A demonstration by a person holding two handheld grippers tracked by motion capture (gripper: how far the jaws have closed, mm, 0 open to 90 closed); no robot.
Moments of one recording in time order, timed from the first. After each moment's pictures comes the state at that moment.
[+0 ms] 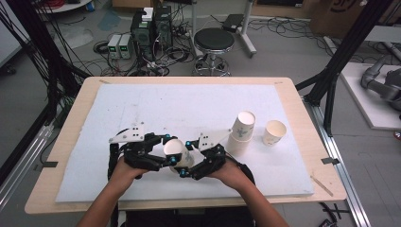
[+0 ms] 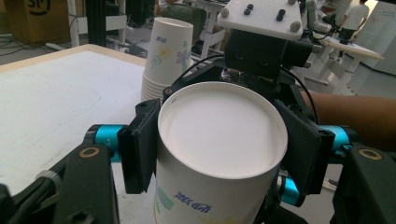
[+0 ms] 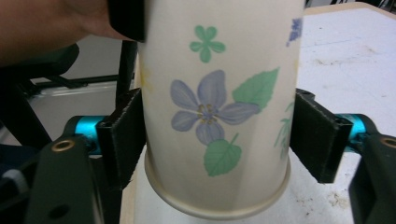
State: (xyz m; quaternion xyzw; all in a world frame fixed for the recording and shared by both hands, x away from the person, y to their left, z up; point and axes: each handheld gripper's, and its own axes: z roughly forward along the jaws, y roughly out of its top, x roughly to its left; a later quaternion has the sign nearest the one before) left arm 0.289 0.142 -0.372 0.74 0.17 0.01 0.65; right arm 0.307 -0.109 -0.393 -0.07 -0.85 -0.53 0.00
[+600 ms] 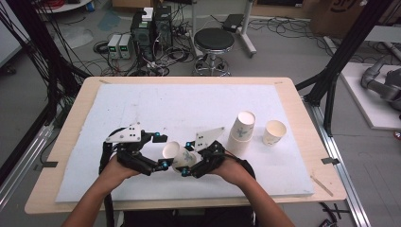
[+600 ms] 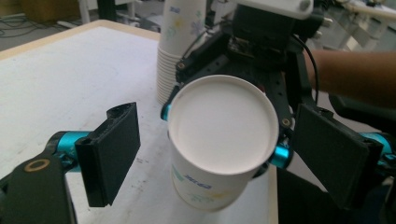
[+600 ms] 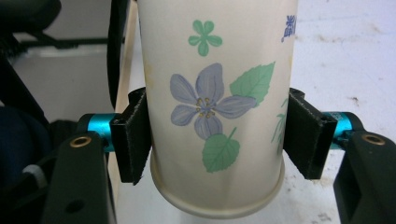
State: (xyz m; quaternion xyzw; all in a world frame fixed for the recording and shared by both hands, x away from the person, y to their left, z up) left arm 0.289 0.156 -0.366 0.79 0.16 0.03 0.59; right arm 0.313 -0.105 -0.389 -0.04 -0.89 -0.46 -0.03
